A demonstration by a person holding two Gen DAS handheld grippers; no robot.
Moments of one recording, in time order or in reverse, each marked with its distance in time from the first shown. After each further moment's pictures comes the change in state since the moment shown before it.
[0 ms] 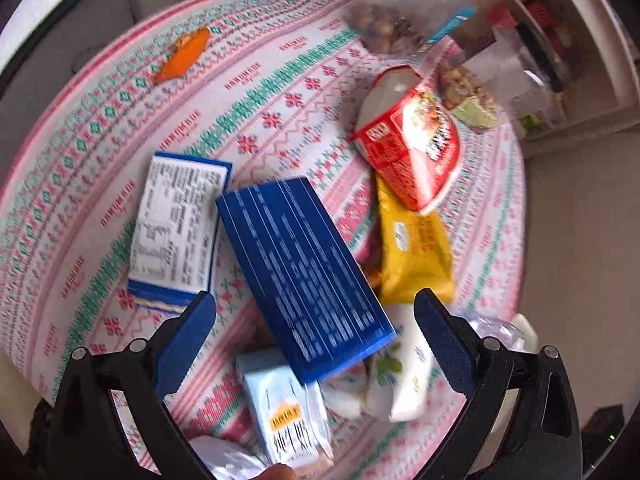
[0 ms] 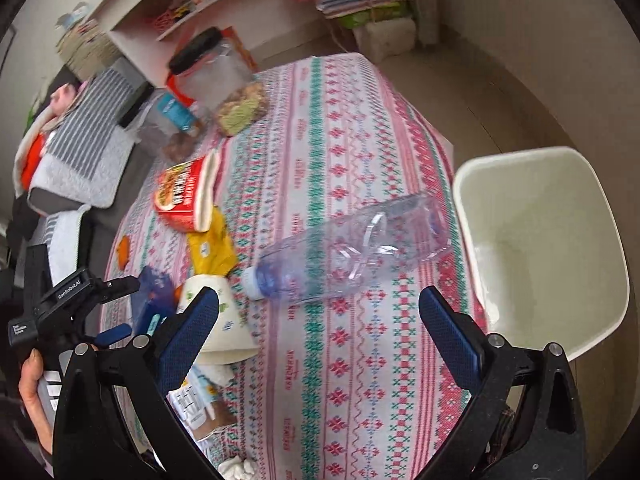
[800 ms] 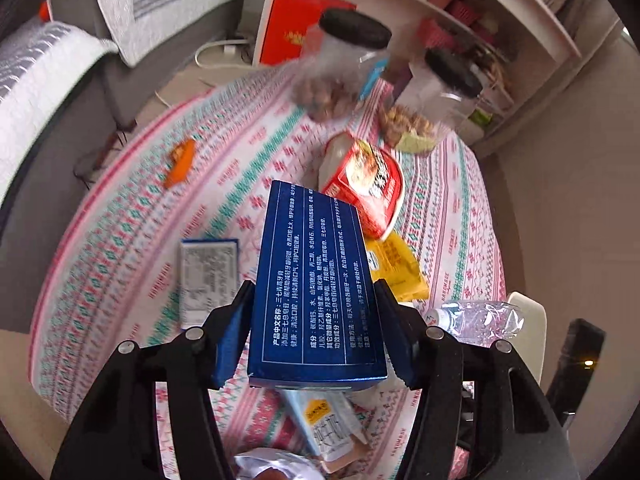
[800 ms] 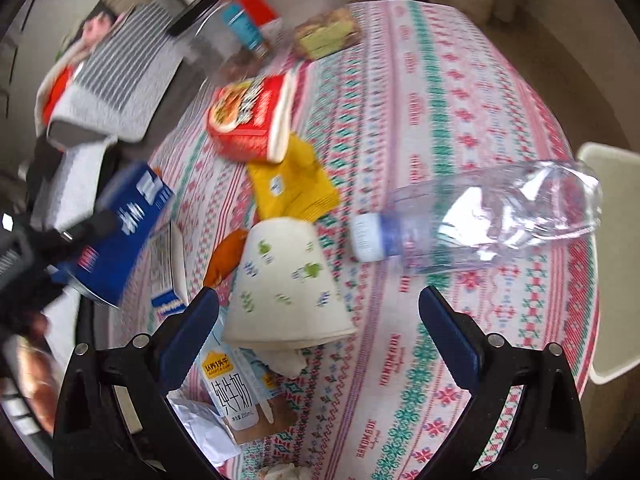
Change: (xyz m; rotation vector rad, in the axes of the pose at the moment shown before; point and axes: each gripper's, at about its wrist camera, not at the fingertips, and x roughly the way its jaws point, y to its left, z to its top) left arm -0.082 -0.008 -0.020 0.250 -0.227 -0.040; right arm 0.059 0.108 -0.040 -0.261 0.148 0.091
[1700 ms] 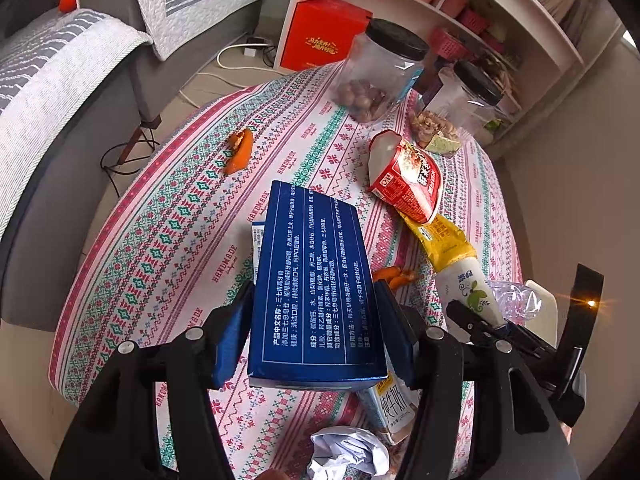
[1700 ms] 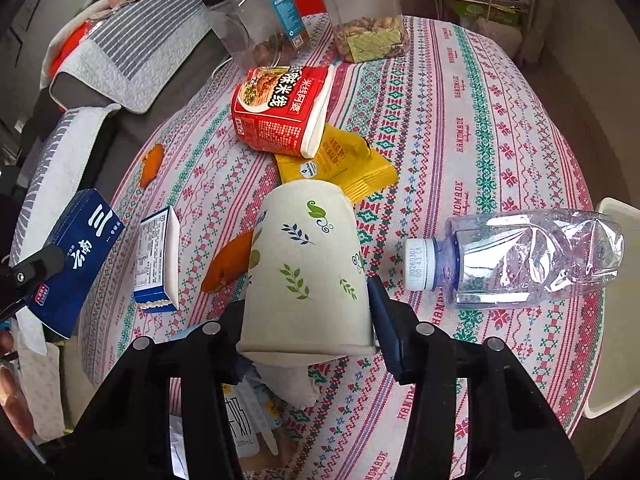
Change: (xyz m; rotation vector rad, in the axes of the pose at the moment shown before) left arm -0.020 0.061 -0.023 -0.003 -0.011 -0.003; right arm 0.009 0.024 0.014 -0.084 -0.066 -0.035
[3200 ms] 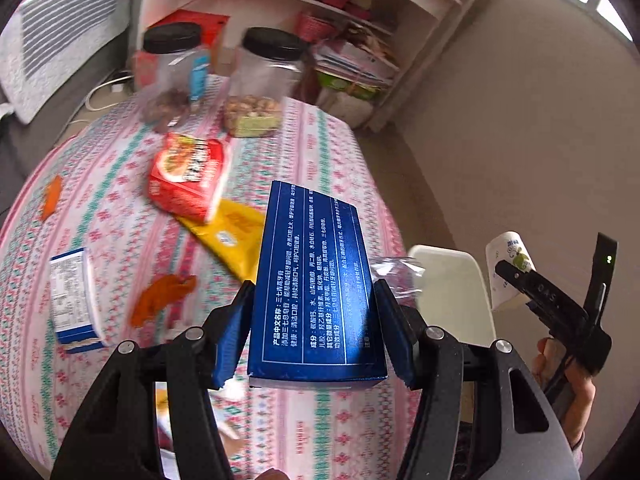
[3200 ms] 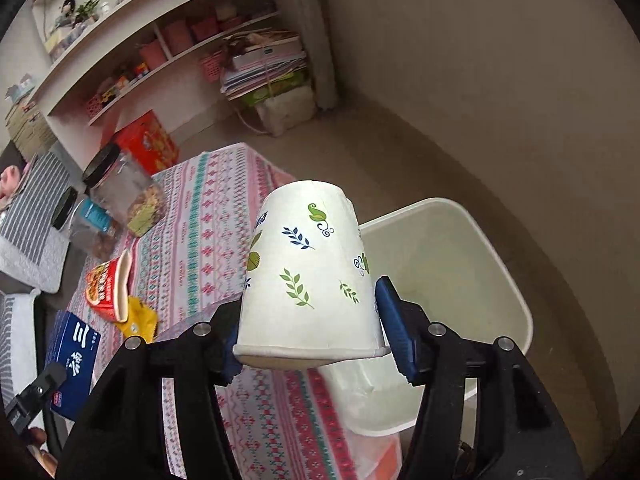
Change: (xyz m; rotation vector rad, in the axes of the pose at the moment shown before) left arm 0.022 -0.191 -0.033 0.265 -0.023 -0.284; right arm -0.154 -0.216 -0.033 0.479 -0.351 -0.357
